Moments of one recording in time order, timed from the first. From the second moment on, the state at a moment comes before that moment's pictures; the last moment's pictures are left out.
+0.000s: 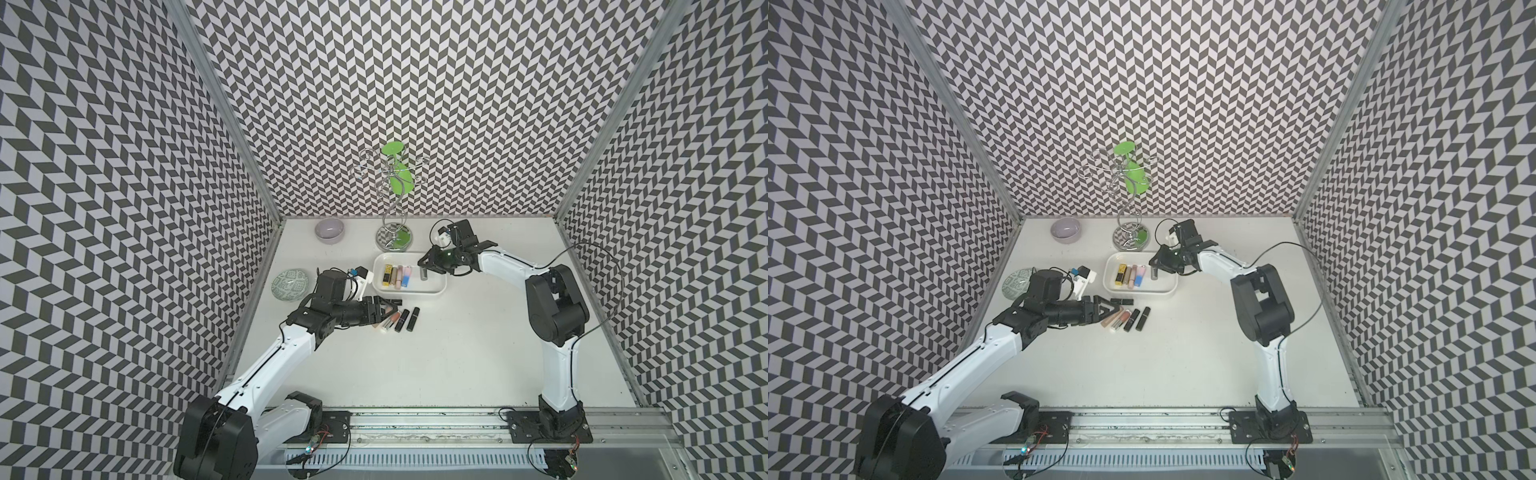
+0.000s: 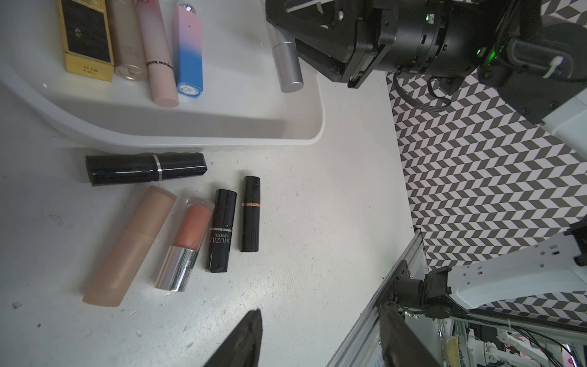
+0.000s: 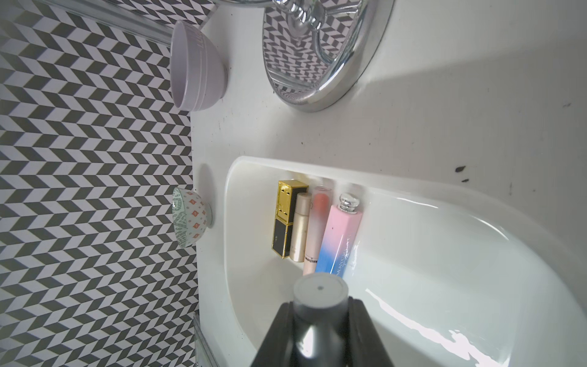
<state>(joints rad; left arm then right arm) -0.34 1.10 0.69 -0.32 0.70 -0.53 0.43 2.09 1.55 -0.31 -0.54 0.68</state>
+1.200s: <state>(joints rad) -0.34 1.16 0.72 -0.39 0.69 -0.45 0.47 2.23 1.63 -0.26 -0.49 0.70</state>
